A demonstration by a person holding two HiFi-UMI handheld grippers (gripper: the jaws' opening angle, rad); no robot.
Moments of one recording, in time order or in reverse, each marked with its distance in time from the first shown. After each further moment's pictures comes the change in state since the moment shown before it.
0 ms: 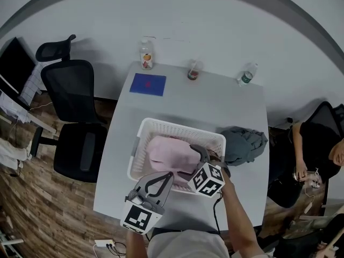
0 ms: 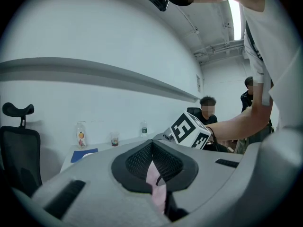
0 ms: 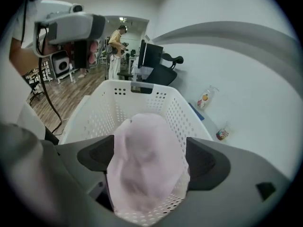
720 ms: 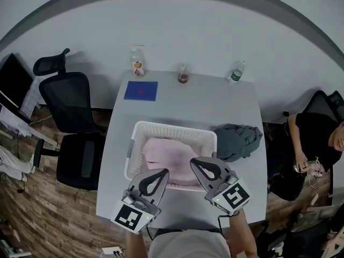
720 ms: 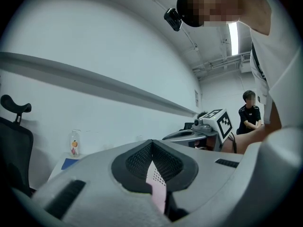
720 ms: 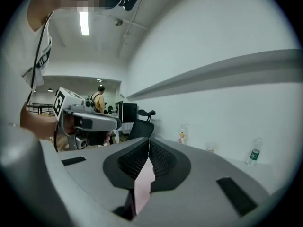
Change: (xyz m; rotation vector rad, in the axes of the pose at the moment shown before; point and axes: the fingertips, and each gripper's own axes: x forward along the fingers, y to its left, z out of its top) left arm -0.010 -0.014 0.046 -0.030 -0.161 -0.030; right arm -0.165 -0.012 0.062 0.350 -0.668 -0.189
